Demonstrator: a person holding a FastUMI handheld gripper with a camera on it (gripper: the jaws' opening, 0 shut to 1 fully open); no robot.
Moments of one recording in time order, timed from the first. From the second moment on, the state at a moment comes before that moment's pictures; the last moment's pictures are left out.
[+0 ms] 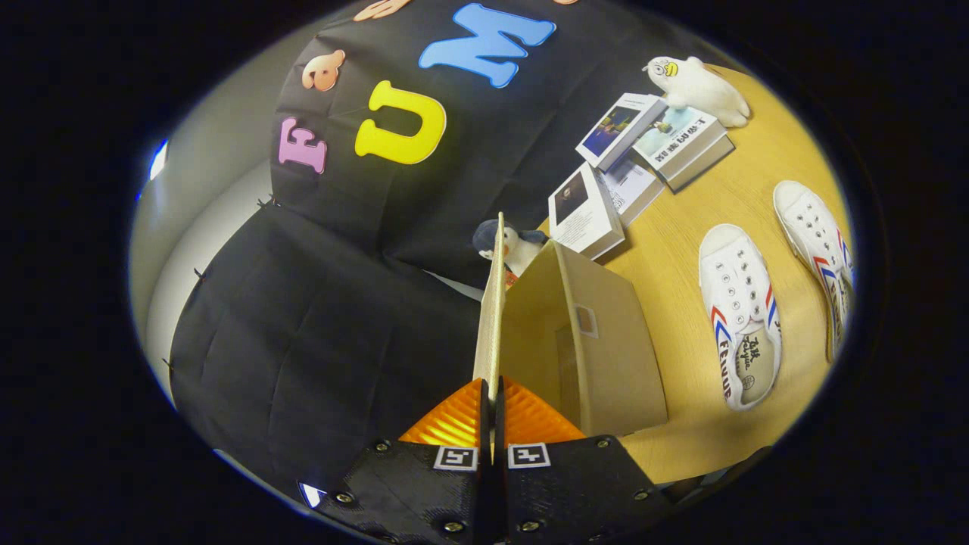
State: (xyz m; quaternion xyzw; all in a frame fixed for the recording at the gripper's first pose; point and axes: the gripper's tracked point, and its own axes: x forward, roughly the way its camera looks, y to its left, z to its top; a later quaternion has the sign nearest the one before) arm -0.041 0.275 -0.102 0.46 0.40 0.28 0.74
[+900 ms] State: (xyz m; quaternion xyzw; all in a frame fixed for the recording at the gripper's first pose) arm -0.051 0.409 0.001 0.34 0.36 0.38 0.78
